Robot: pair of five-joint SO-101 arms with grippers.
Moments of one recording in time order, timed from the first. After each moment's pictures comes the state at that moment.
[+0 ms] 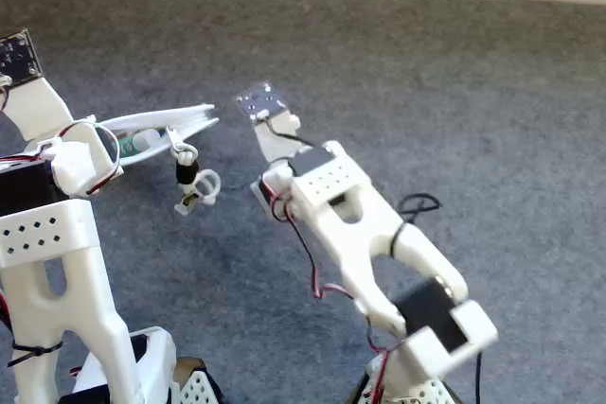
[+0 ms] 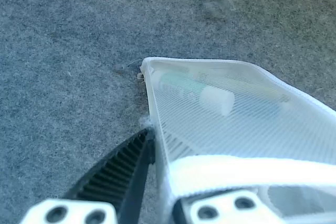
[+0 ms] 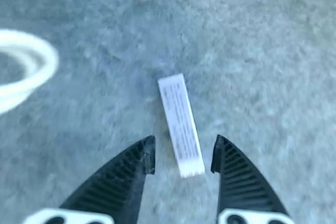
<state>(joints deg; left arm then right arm) -22.6 -35.5 21.8 73.9 14.8 -36.0 3.0 19.9 52.2 4.1</state>
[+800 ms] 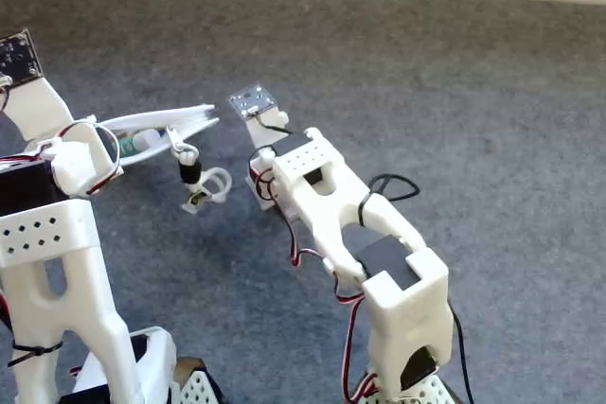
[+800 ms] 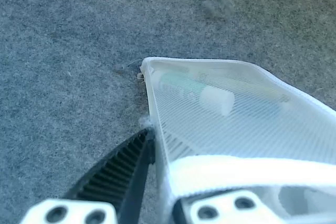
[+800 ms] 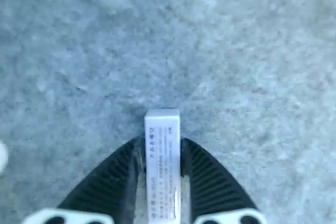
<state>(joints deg) -22.6 -35.5 21.8 73.9 14.7 -36.0 22.1 6.1 52.2 4.1</state>
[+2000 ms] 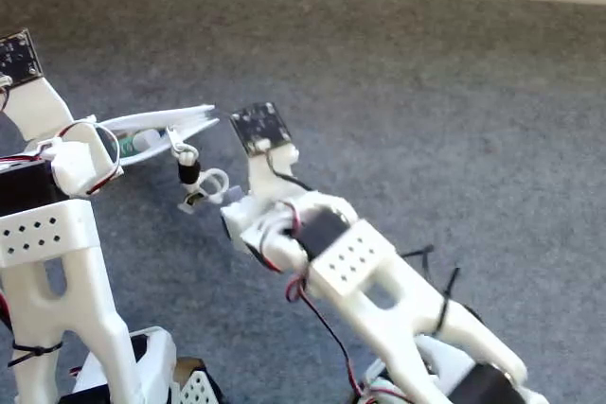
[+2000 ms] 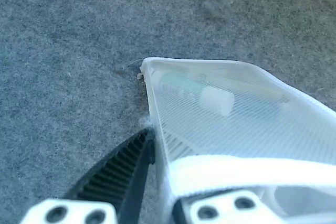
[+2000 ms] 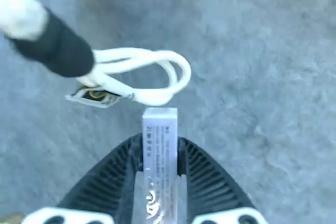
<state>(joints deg) -22.6 -35.5 21.8 73.9 14.7 -48.1 -27.9 38.2 46.5 -14.7</state>
